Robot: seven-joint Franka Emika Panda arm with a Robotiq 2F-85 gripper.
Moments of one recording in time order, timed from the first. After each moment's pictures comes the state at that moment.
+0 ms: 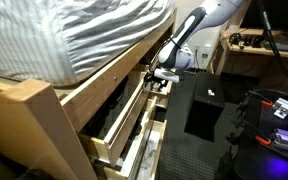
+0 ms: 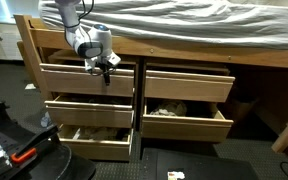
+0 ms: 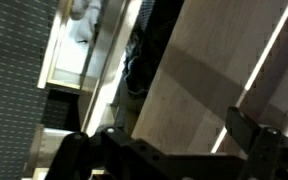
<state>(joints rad) -0.11 0.99 0.23 -1.79 0.41 3.08 0.37</state>
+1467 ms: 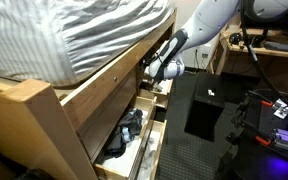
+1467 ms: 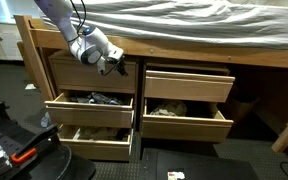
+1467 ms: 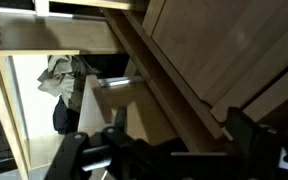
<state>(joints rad) 0.29 1.16 -0.21 -1.58 0.67 3.45 0.51</state>
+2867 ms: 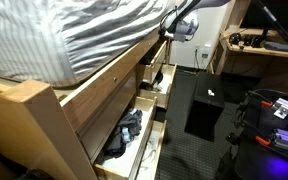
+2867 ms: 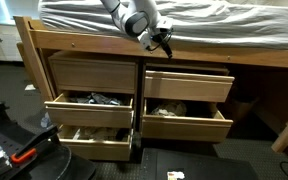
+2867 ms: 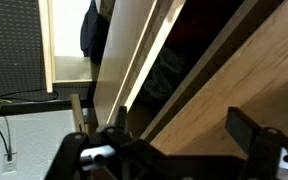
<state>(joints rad) -0.02 0.96 -0.33 -1.45 0.59 3.08 0.25</state>
